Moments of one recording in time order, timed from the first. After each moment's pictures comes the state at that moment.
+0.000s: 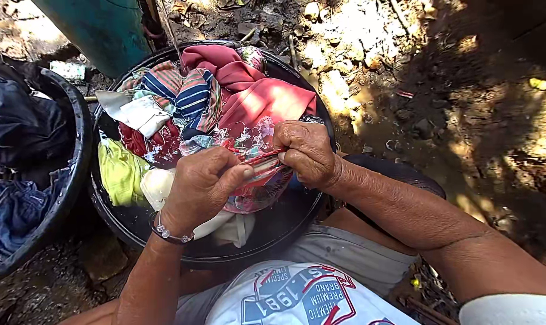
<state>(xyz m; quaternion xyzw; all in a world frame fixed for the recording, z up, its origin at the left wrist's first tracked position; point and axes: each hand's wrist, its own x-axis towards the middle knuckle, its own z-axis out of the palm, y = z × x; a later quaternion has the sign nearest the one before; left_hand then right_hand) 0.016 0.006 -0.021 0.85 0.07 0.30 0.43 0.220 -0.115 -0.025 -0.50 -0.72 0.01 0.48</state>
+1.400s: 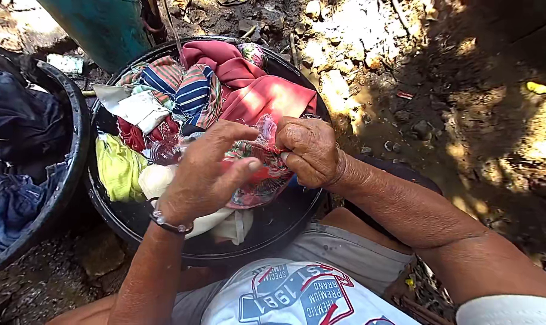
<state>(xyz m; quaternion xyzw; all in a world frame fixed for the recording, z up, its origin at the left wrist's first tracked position) 0.026 0.010 -0.009 0.86 0.01 0.28 0.43 0.221 -0.116 -0.017 -0.48 -0.76 -0.06 0.43</state>
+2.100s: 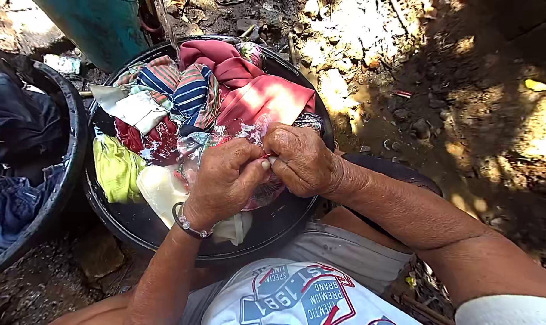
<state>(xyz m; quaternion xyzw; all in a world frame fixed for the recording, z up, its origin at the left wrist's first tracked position) 0.042 -0.016 -0.024 0.80 0.03 0.34 0.50 0.204 -0.119 -0.013 -0.52 -0.76 -0.05 0.39</state>
